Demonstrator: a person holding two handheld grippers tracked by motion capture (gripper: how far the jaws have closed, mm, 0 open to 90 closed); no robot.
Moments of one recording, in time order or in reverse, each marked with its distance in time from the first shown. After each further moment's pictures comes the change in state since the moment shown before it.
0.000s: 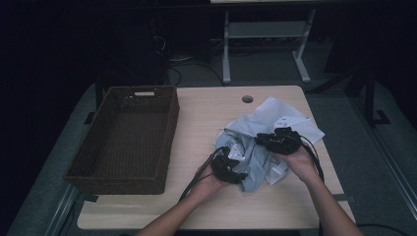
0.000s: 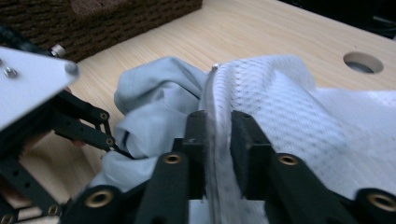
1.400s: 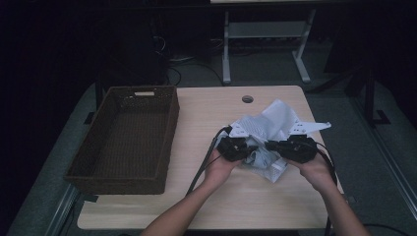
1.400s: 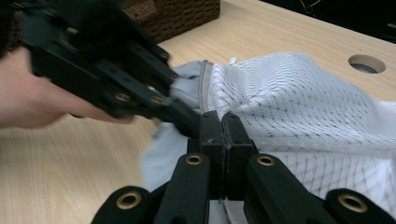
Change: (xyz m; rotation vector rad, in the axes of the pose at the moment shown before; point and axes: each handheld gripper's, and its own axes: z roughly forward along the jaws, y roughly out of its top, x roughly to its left) left arm 0.016 0.056 -0.008 -0.251 0.029 -0.124; right arm 0.008 -0.011 -0.044 -0.040 0.063 0.004
